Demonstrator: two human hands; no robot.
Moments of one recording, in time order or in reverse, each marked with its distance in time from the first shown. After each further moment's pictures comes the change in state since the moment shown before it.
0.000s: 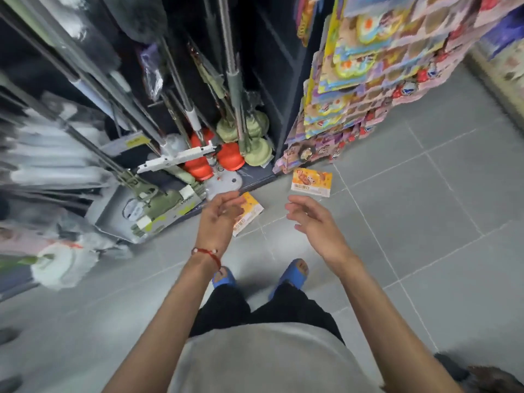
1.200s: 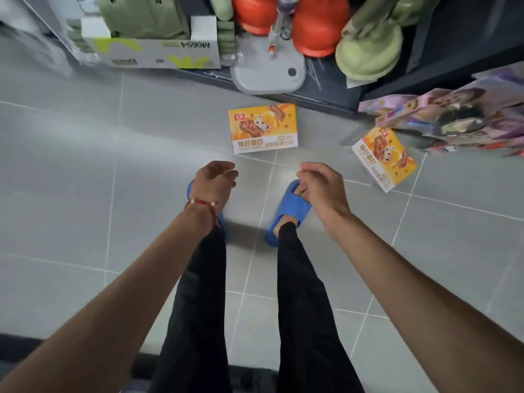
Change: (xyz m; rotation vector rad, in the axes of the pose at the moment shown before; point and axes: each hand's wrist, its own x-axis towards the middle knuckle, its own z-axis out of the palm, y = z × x) left_hand 0.208 -0.333 0.017 -0.253 0.405 -0.598; right_hand 0.318 0.237 0.090 -0.574 -0.244 0.246
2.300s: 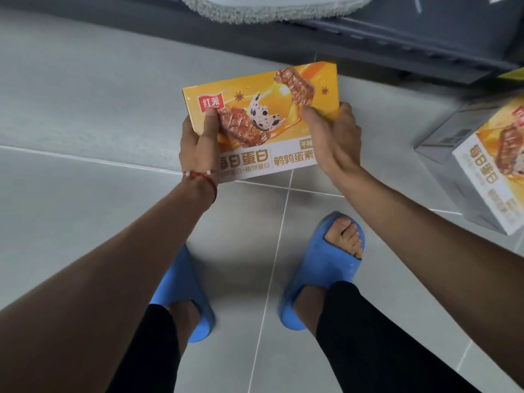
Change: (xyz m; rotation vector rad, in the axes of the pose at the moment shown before) left_hand 0.393 -0.108 0.120 -0.131 0.177 0.107; right_hand 0.380 0.111 0.125 -0.255 0.215 -0.115
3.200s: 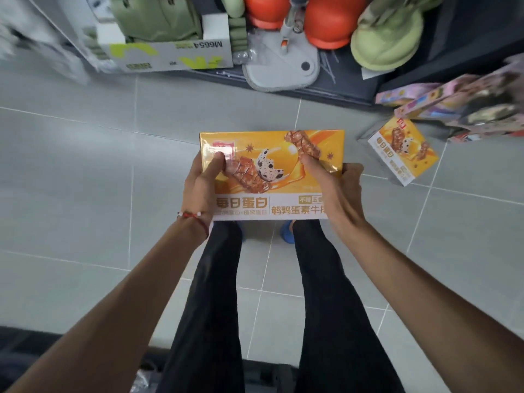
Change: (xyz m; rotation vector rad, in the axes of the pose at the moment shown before) left_hand -0.329 0.148 -0.198 -0.051 -0.161 -0.045; right_hand -0.344 -0.121 -0.213 0.306 -0.113 0.274
